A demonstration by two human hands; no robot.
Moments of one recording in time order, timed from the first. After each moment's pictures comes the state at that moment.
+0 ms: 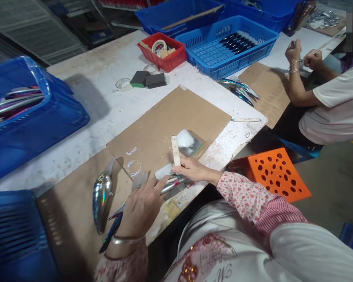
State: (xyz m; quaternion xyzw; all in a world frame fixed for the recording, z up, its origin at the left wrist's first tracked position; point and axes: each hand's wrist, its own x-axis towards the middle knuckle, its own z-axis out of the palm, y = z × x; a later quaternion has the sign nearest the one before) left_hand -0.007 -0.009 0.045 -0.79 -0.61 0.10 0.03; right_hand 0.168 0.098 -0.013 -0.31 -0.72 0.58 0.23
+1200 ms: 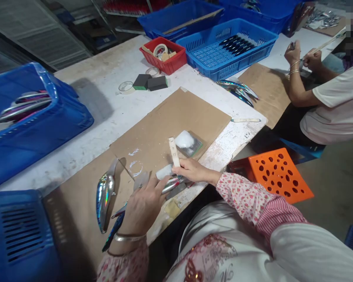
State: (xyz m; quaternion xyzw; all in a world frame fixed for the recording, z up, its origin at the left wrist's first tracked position) left_hand -0.007 -0.008 0.042 -0.79 -0.61 0.10 0.04; right_hand 0.165 0.097 -0.013 -0.31 -0.73 0.57 0.23
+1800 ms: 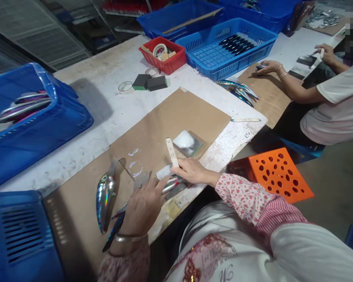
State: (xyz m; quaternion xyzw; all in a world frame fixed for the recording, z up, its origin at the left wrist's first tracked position) left_hand -0.008 -0.009 0.040 -0.78 -0.61 0.11 0.04; right_hand 0.160 0.095 -0.005 -0.36 -0.81 0.43 0.19
